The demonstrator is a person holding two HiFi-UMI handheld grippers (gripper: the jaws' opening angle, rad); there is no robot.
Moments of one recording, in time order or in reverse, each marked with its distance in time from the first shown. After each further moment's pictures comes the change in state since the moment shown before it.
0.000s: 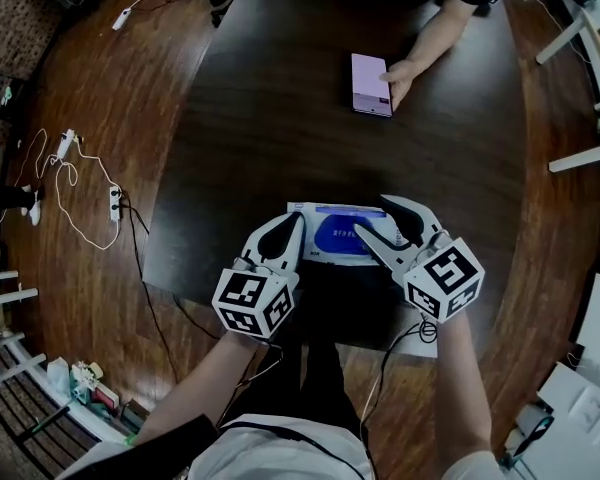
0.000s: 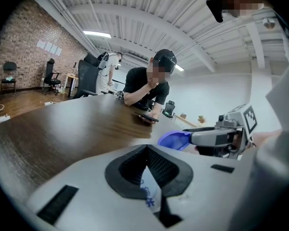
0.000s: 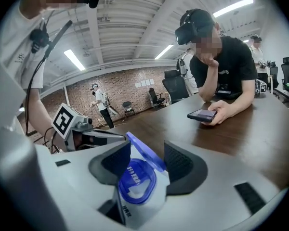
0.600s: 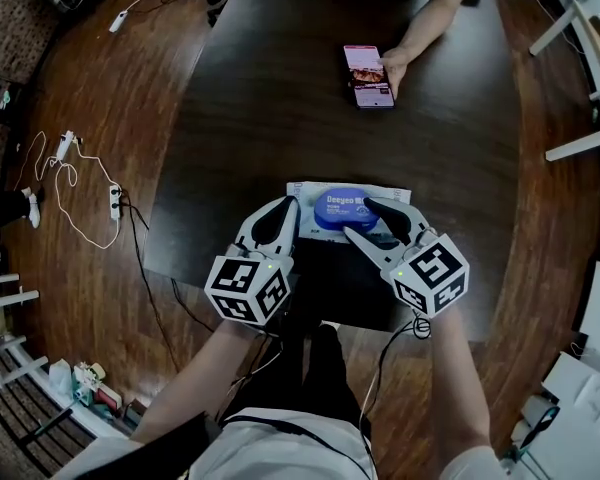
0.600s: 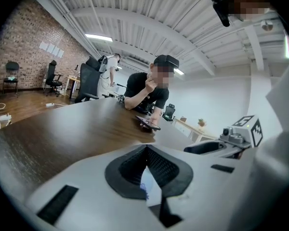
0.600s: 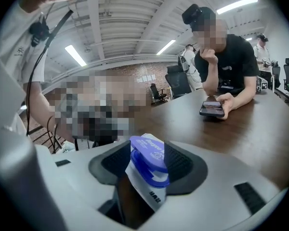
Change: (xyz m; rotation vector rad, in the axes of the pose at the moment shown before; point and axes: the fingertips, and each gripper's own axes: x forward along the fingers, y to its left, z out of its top) left arm -0.021 -0.006 0.009 -0.008 -0.044 0.004; right arm -0.008 0.036 -0.032 -0.012 0.054 0.007
